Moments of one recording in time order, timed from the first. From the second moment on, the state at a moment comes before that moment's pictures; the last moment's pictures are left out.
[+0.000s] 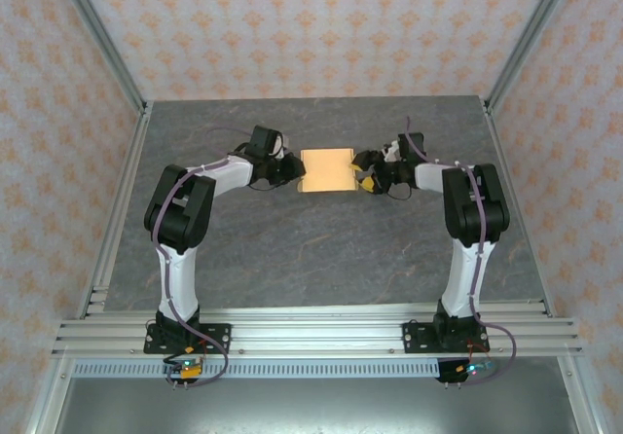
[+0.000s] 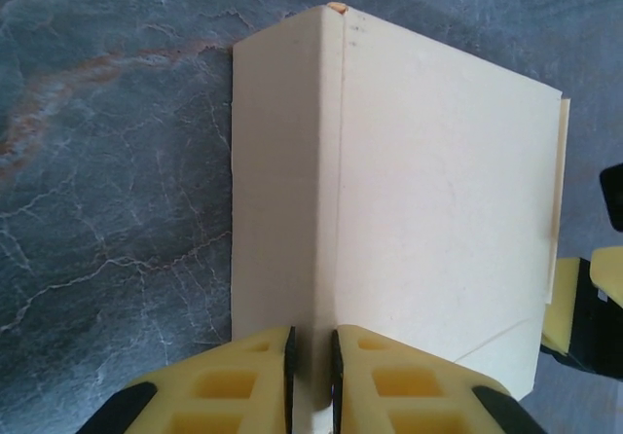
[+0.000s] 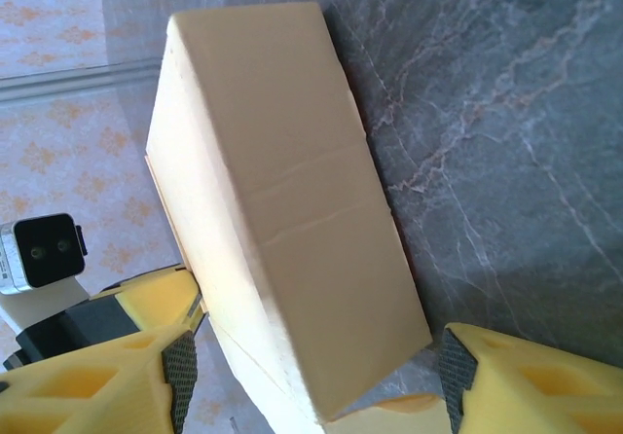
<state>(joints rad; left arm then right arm) -0.30 2.06 1.34 -0.16 0.43 -0.72 0.14 2.04 1.18 0.00 -0.81 0.93</state>
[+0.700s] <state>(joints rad) -0.26 2.06 1.31 -0.11 0.51 -0.66 0.14 2.11 1.29 -0.03 -0.86 0.91</state>
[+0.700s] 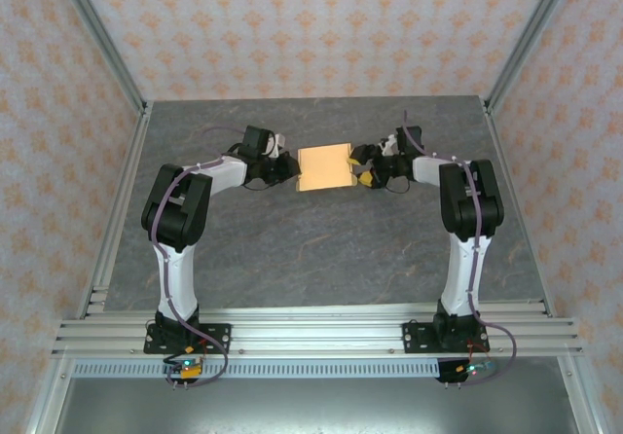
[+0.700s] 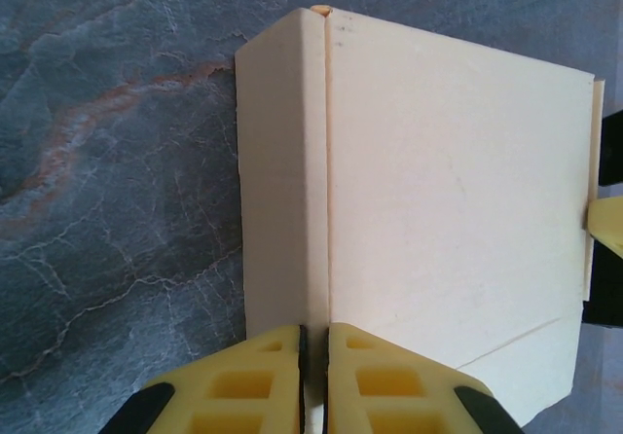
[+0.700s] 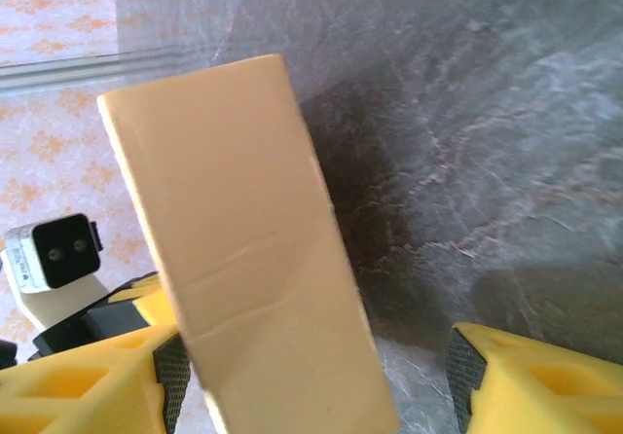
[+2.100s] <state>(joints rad) -0.49 1.40 0.52 0.40 0.30 0.22 0.13 1.83 1.17 -0.56 -1.00 1.16</state>
